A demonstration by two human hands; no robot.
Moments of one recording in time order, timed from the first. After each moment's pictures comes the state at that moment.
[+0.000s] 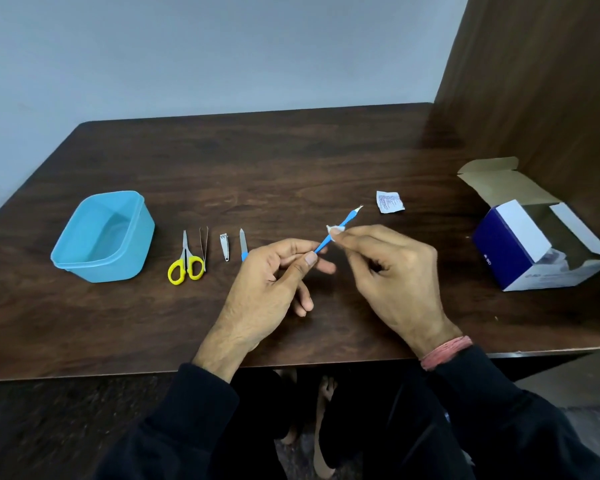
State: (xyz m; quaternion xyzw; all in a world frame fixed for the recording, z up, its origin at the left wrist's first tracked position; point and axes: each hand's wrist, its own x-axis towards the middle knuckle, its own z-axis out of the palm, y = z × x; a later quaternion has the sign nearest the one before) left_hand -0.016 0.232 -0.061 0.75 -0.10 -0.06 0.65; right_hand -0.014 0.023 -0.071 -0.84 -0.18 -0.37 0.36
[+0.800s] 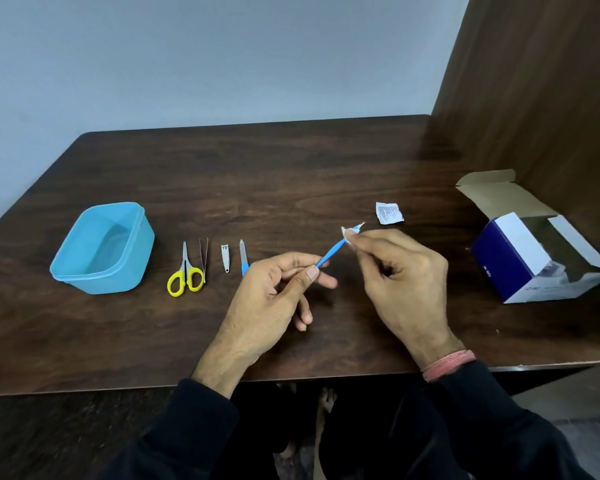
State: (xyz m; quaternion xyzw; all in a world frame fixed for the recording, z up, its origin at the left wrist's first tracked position) left_hand -0.016 0.231 -0.062 0.75 -0.09 -0.07 0.66; right_hand -0.008 0.018 -0.077 -0.84 -0.10 -0.38 0.38
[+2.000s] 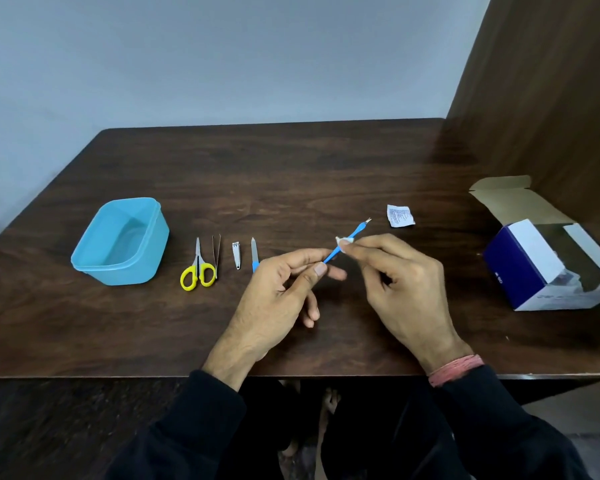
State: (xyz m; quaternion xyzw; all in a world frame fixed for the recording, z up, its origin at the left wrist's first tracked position) left_hand -0.016 0.232 -0.060 0.74 -0.10 -0.07 0.66; right_hand -0.010 0.018 -0.073 -0.85 -0.20 -0.34 0.35
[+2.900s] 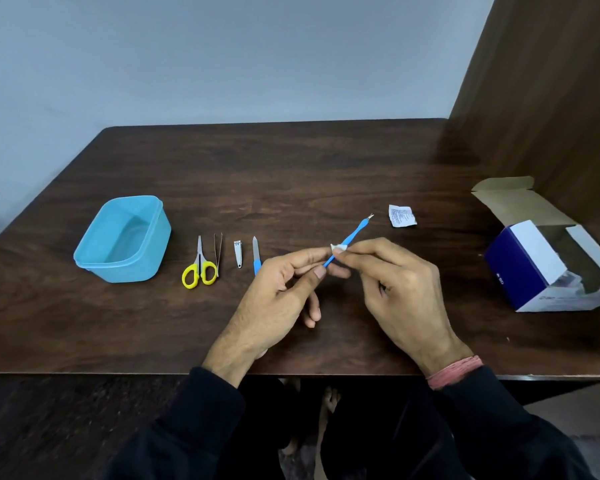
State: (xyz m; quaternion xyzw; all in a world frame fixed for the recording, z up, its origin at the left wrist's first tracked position) left_hand -0.017 0.234 -0.058 0.73 -0.12 -0.09 0.66; right_hand -0.014 0.021 -0.071 -0.86 -0.24 -0.32 0.30
